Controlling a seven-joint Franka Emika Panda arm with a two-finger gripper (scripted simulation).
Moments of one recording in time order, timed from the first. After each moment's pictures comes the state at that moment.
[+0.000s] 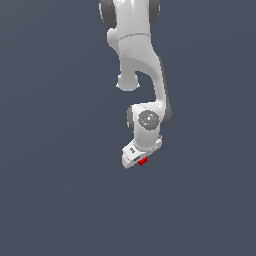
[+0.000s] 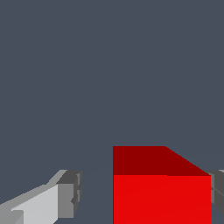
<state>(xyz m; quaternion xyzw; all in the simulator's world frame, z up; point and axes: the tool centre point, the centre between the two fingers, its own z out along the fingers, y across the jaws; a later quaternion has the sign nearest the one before) 0.027 0.065 0.019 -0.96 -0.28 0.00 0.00</state>
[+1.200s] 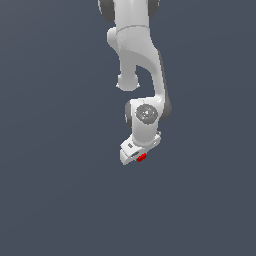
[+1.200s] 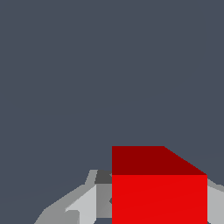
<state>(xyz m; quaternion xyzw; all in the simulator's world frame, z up) 0.018 0.058 0.037 -0.96 -0.28 0.00 0.00</state>
